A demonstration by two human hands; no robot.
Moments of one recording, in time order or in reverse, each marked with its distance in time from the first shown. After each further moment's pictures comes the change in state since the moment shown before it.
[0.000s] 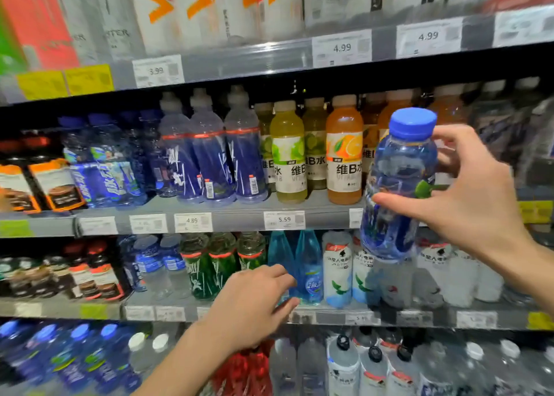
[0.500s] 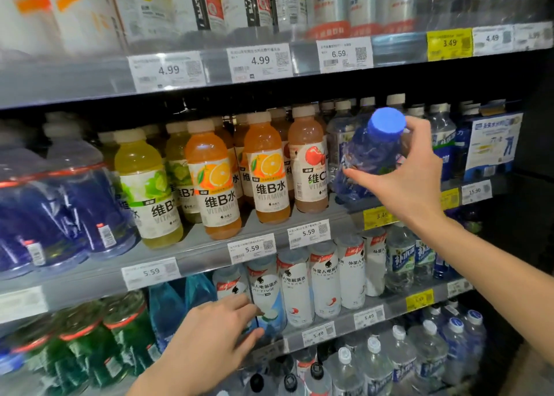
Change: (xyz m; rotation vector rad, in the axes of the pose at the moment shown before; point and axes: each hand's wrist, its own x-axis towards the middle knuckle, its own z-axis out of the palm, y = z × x) left_hand 0.107 0.075 0.018 -0.058 -0.031 0.194; right_hand 0.031 0.133 -0.091 -0.223 0.355 0.147
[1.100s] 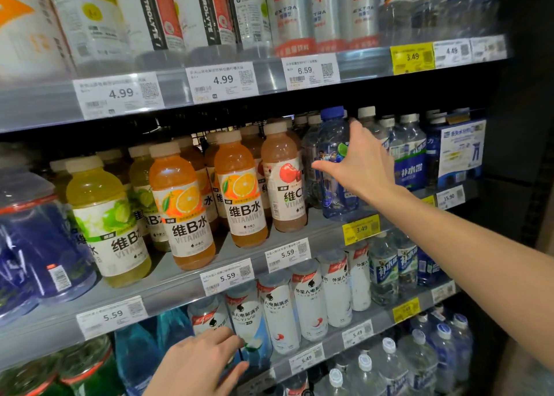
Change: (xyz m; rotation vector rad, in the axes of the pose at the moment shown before) left_hand 0.027 -0.004 0.009 0.012 -0.080 0.019; right_hand 0.061 0.020 0.037 -0.562 -0.160 0.132
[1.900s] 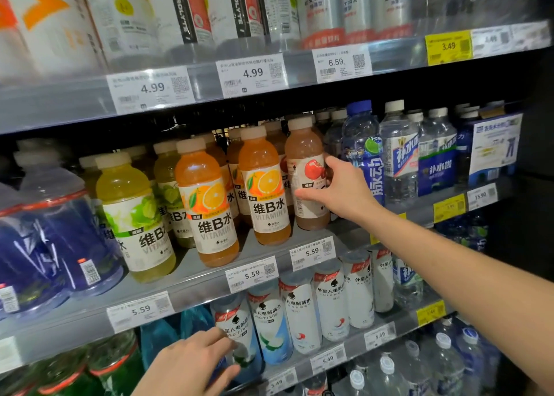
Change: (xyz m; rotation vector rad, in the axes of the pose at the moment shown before) left_hand -0.018 -0.046 0.005 -0.114 -0.060 -0.079; right_hand -0.033 -0.038 0.043 0.494 -0.320 -0.055
